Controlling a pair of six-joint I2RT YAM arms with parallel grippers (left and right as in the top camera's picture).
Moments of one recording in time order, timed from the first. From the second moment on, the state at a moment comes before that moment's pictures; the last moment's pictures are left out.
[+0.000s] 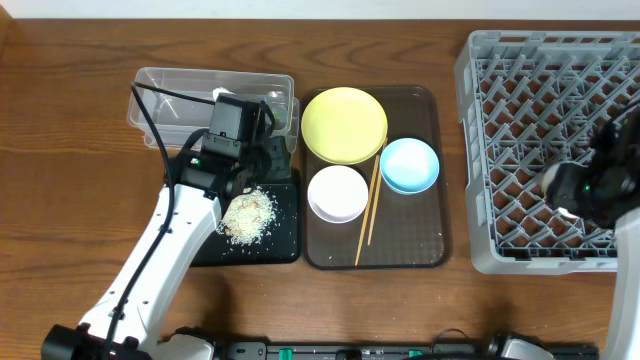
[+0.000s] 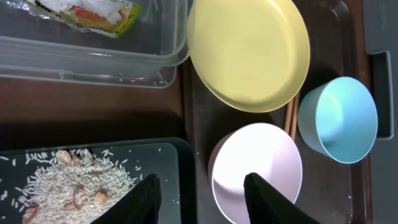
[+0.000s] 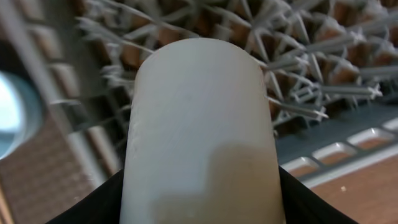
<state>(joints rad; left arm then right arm) -0.29 1.40 1.10 -0.68 0.16 -0.41 -0.37 1.33 1.24 -1.17 0.04 0.07</state>
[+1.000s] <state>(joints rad) -0.29 1.40 1.10 -0.71 0.15 -0.41 -0.45 1.62 1.25 -1.12 0.01 0.09</state>
